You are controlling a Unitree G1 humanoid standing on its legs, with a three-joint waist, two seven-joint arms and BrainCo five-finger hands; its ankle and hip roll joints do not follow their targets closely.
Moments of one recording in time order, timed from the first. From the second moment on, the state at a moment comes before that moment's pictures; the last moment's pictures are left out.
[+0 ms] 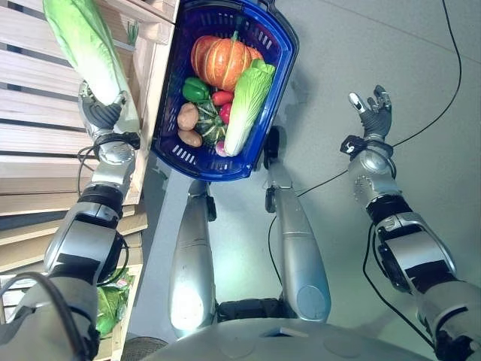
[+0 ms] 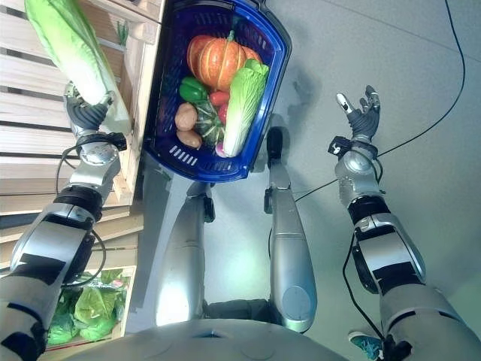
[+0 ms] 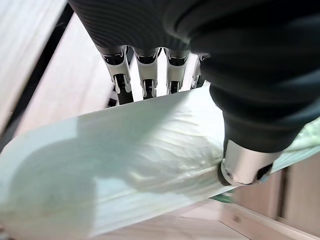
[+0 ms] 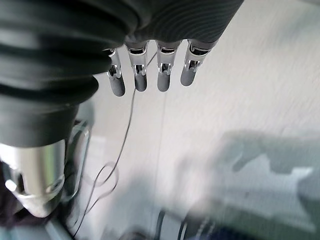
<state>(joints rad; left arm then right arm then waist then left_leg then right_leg) -0.77 0.56 -0.28 0.95 -0.26 -0.27 0.72 -0.70 -0.45 0.28 0.82 0.67 -0.38 -0.36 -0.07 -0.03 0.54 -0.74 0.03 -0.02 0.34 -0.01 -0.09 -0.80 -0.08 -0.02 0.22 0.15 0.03</state>
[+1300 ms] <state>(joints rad) -0.71 0.67 -0.44 0.34 0.08 -0.15 0.37 -0.53 -0.45 0.30 0.23 0.65 -0.32 -0.11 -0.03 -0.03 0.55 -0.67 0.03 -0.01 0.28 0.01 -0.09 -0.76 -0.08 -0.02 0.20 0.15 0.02</state>
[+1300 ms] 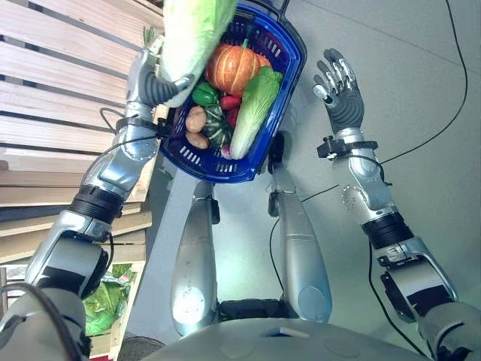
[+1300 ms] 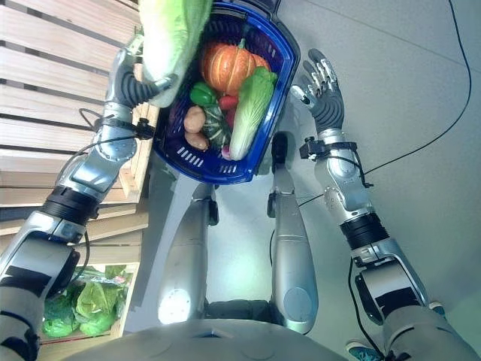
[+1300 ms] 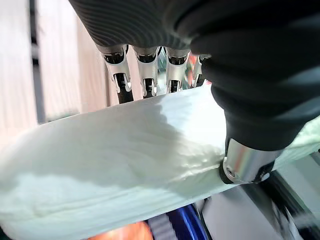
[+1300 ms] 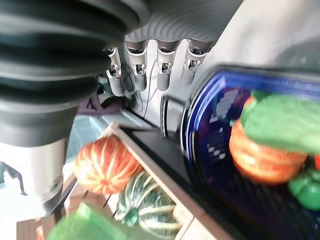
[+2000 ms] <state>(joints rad) -0.77 0.64 -0.64 0.32 0.08 -0.17 0.18 -0.58 -0.47 0.41 0.19 0.85 -0.25 0.03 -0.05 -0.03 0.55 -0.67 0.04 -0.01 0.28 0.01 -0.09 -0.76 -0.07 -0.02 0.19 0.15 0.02</state>
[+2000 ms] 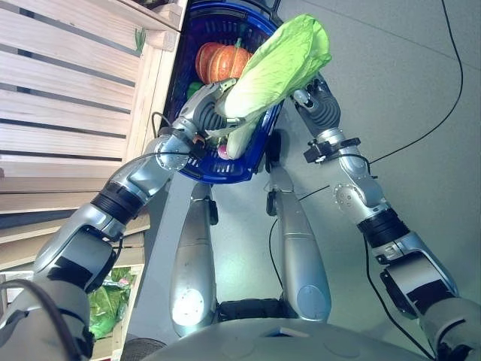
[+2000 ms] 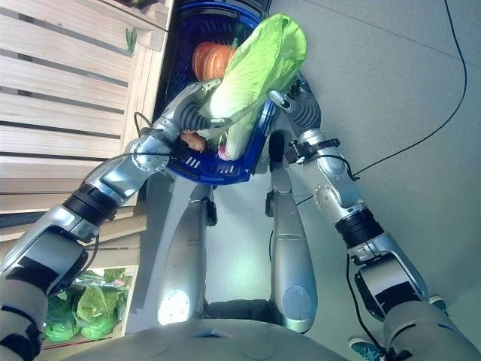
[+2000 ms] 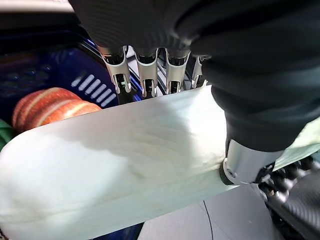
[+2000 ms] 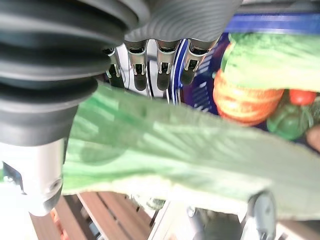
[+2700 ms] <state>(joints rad) -0.77 0.65 -0.64 0.28 0.08 -0.15 0.11 -0.60 -0.53 0.44 0.15 0.89 -0.19 0.07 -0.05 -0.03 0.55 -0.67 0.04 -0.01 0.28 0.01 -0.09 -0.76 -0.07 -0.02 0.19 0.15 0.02</state>
